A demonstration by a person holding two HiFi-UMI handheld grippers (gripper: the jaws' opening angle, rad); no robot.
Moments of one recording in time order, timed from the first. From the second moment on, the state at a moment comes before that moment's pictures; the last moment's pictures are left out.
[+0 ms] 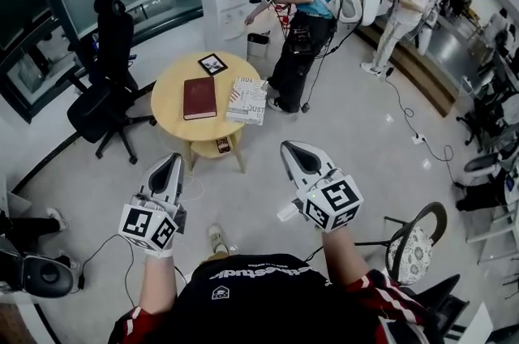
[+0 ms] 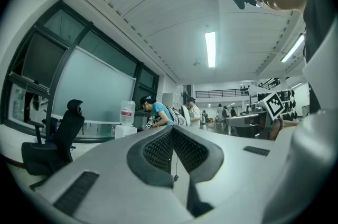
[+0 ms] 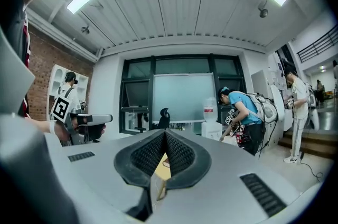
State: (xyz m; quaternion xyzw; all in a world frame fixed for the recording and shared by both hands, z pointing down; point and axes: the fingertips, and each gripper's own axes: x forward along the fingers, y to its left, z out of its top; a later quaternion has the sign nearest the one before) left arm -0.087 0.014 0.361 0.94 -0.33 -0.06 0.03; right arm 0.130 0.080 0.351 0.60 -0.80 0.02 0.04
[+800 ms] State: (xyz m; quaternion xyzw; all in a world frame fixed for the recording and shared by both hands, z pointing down) left arm -0.084 -0.118 0.358 0.95 -0.29 -0.06 0.04; right arm 0.126 -0.043 0.349 0.62 -0.78 0.04 0.05
